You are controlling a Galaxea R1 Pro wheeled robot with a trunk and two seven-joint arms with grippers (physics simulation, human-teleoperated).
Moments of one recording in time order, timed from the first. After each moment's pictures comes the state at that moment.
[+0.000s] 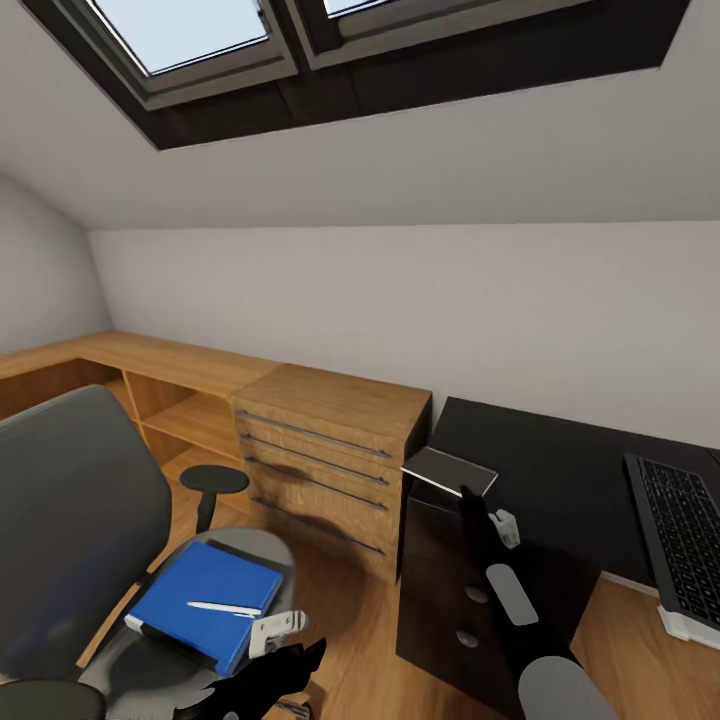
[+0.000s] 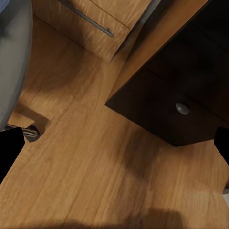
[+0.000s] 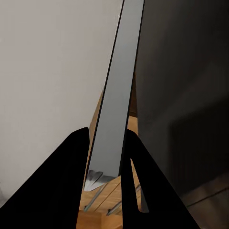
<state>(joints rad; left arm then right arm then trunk) 0.02 -0.14 -0.08 -1.41 0.27 0.60 0.00 -0.57 0.14 -0.33 -0.67 -0.95 -0.04 0.33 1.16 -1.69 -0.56</state>
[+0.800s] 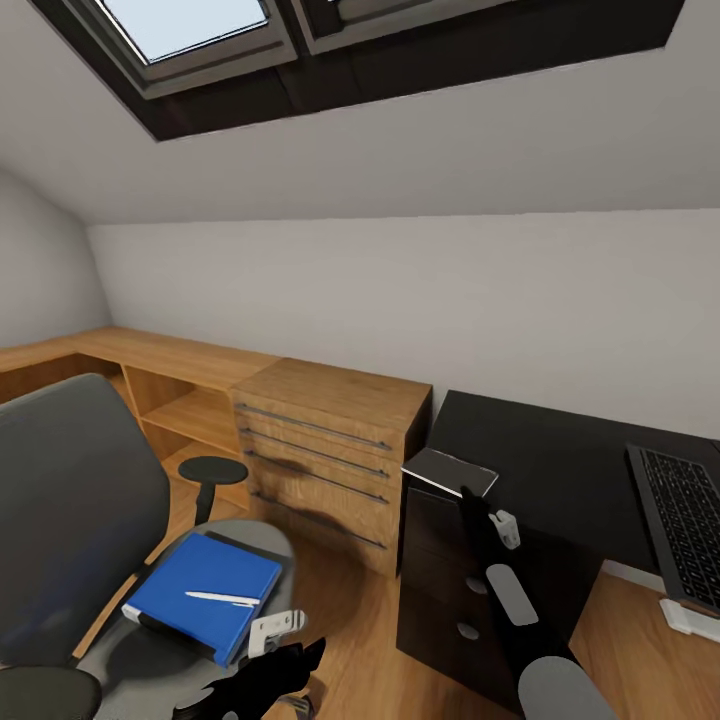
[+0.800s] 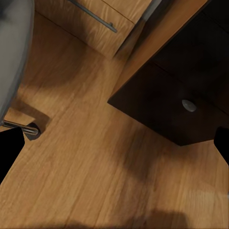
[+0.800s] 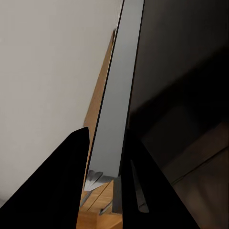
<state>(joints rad) 0.02 -0.14 -0.08 -1.41 0.27 0.60 0.00 -0.57 0.14 -0.33 -0.67 -0.95 -0.04 0.33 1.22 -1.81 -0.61</state>
